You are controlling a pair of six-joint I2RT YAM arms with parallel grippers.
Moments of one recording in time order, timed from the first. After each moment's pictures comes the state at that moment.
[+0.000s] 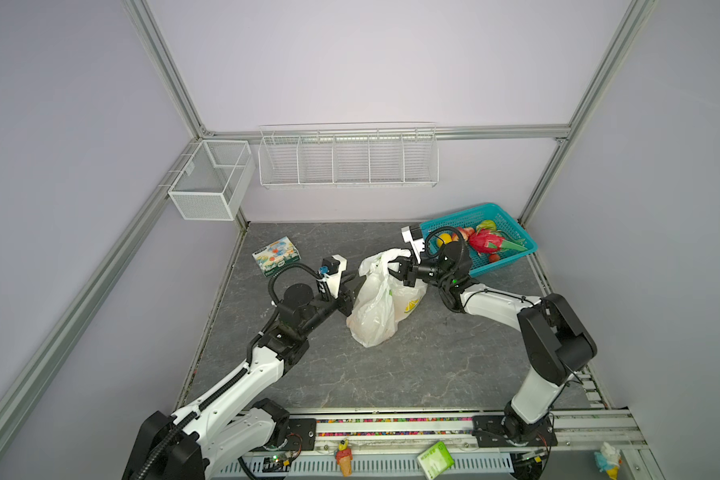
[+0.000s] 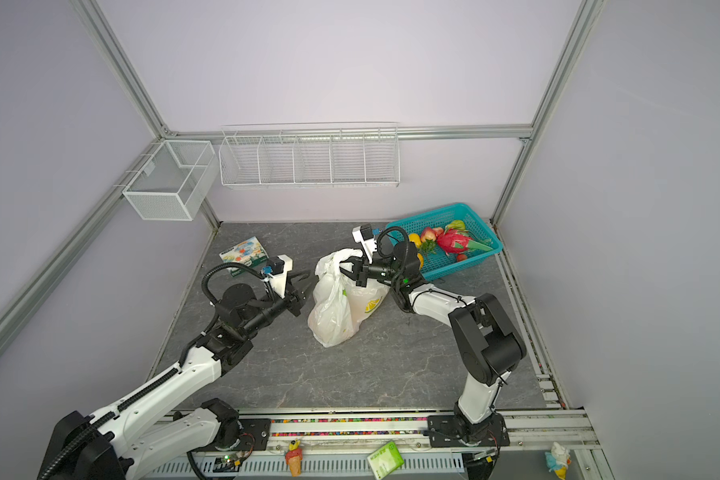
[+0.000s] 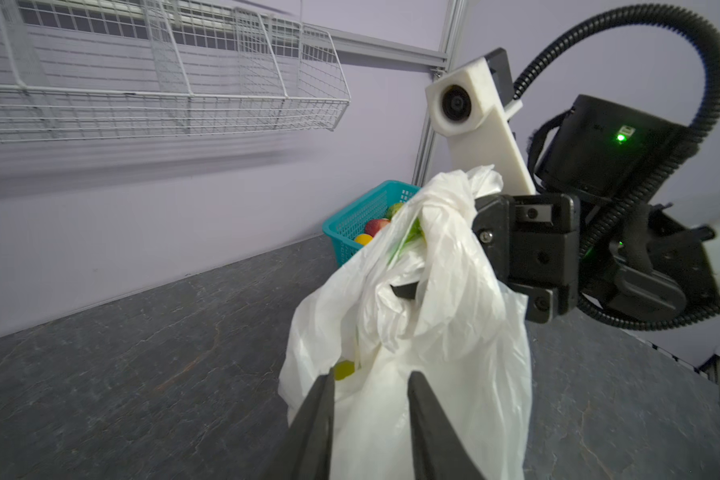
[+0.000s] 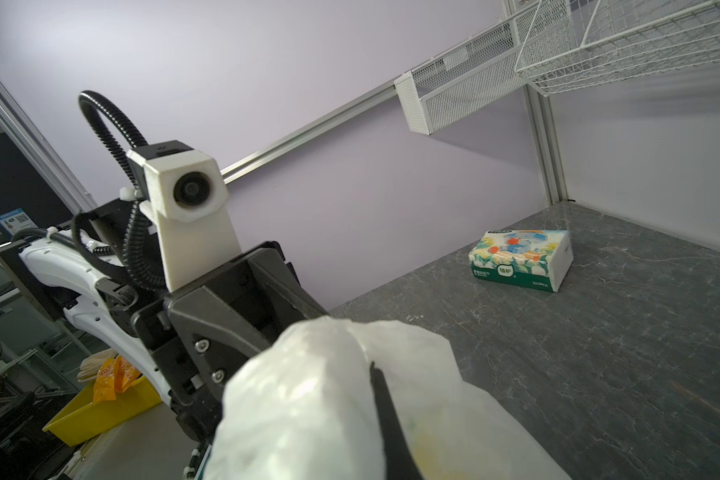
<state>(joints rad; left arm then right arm) -0.57 1.01 0.59 0.37 0.23 -0.11 0.52 1.76 1.02 0.91 -0.98 0.58</state>
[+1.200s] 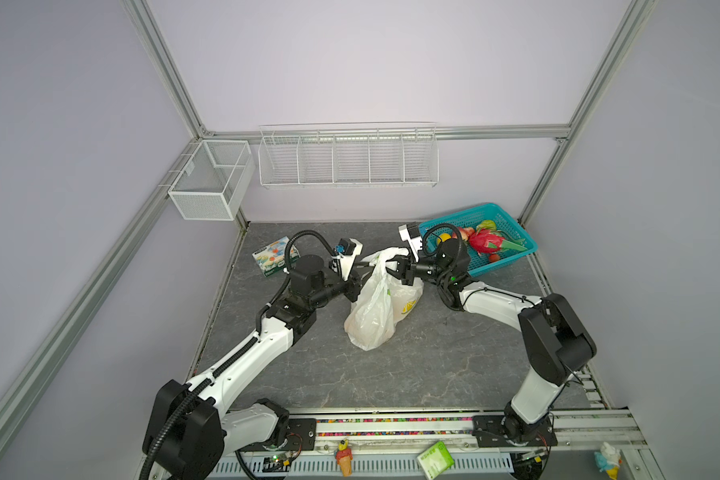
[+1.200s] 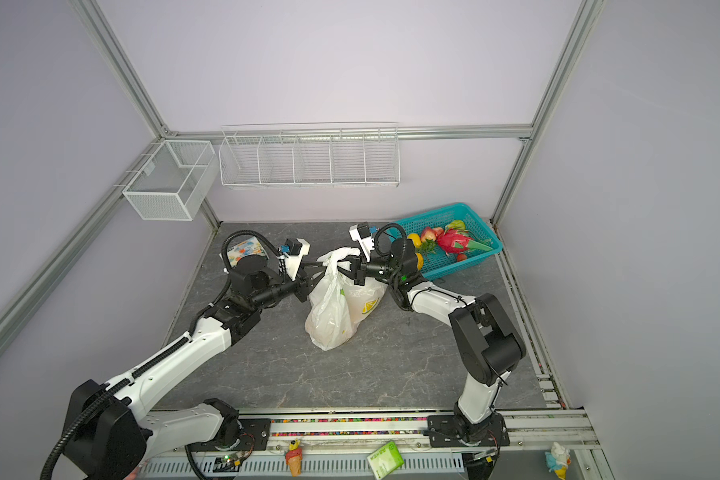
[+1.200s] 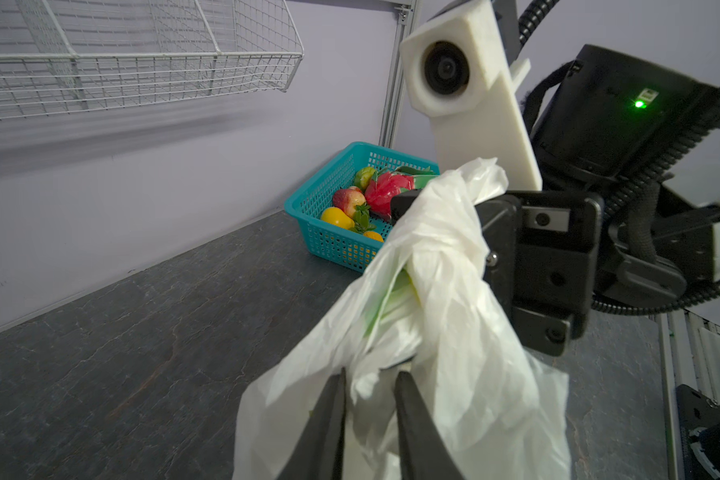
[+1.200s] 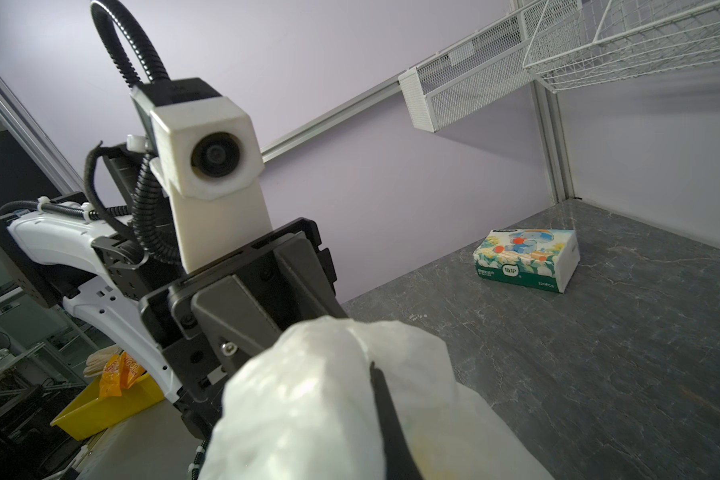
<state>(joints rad) -0.53 1.21 0.84 0.17 0.43 -0.04 0.53 1.76 1.05 0.86 -0.99 0.57</state>
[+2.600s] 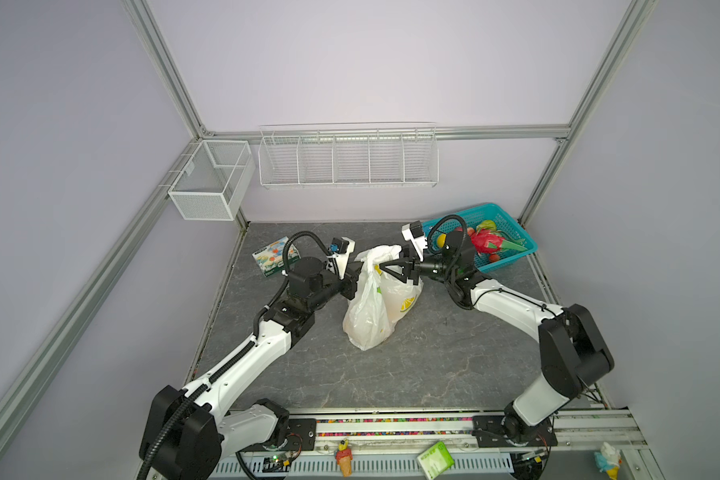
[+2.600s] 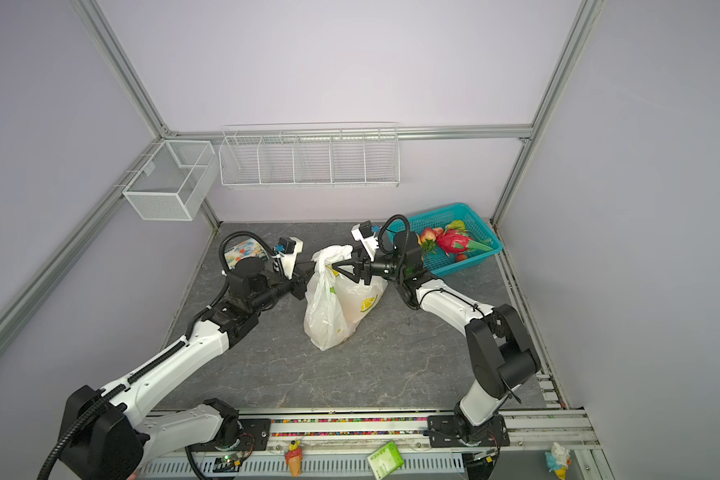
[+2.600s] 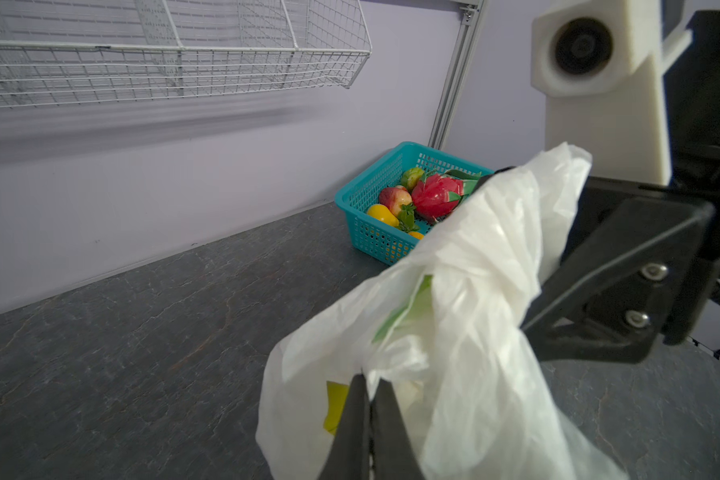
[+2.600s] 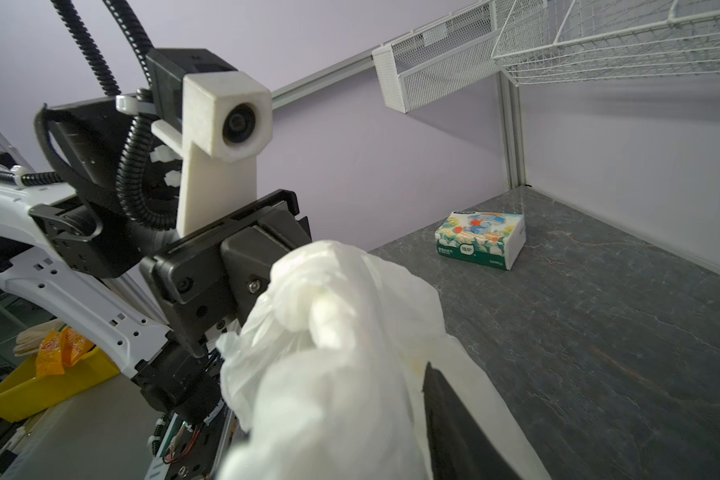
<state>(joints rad) -0.54 1.17 0.82 0.14 0.26 -0.08 0.49 1.63 1.08 0.47 -0.94 0.27</state>
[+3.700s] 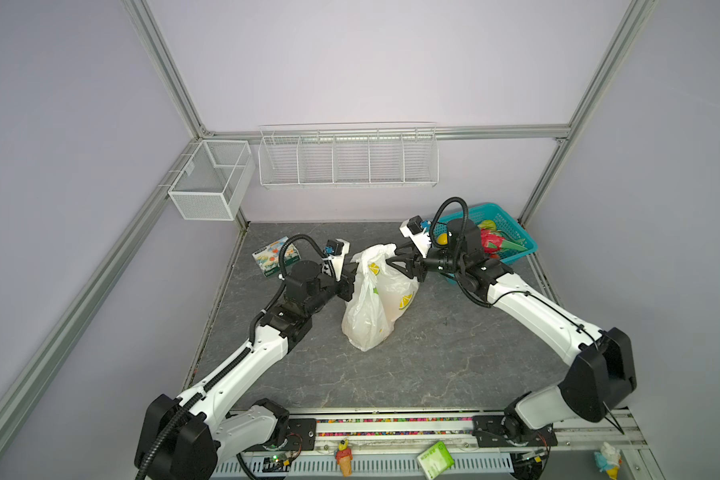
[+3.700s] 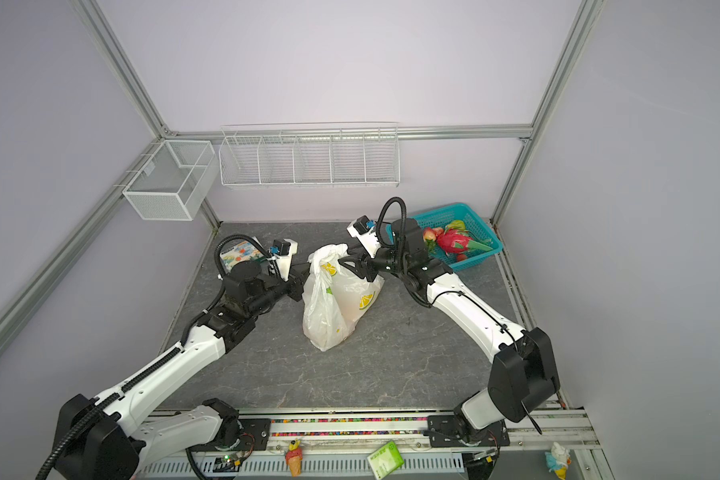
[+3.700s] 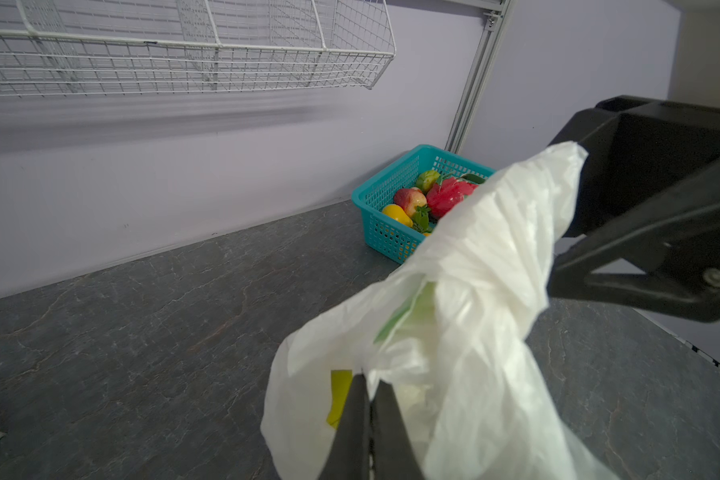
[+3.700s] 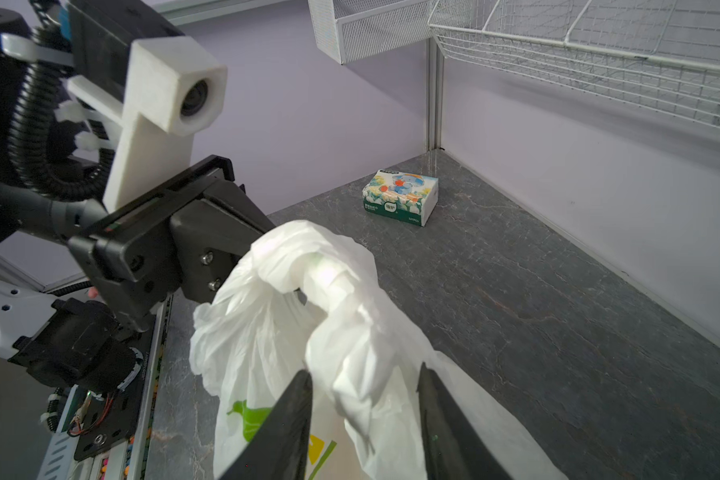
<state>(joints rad) -0.54 1.13 0.80 0.13 0.21 -0.10 0.54 1.52 1.27 -0.12 -0.67 -0.08</state>
